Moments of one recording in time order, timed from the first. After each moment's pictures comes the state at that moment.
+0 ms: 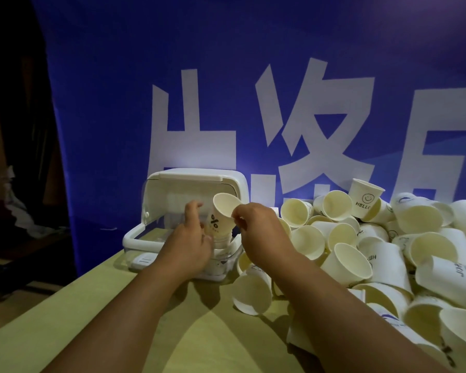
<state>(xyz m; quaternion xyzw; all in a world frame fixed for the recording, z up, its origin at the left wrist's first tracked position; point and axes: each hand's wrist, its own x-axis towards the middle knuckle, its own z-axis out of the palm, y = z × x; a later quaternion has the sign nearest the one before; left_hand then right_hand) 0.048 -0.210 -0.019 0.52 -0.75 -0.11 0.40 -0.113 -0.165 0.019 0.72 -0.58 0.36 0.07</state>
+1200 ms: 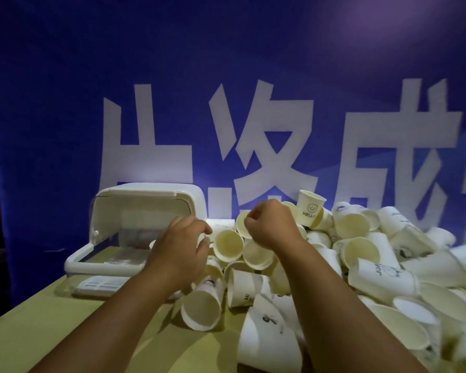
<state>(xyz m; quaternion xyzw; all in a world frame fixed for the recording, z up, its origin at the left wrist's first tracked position) -0.020 -0.194 0.004 0.41 -0.81 0.04 0.42 -0.215 -0.162 0.052 0.59 -0.70 0.41 0.01</state>
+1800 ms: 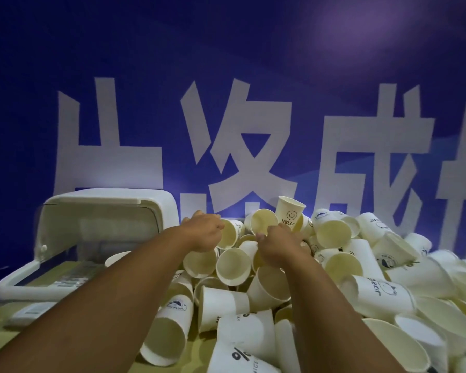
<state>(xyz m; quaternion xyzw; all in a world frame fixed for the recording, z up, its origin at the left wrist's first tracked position) -0.129 -0.291 0.039 0.43 -0.89 0.02 0.12 -0.294 -0.196 0.021 0.51 -0.81 0.29 -0.02</state>
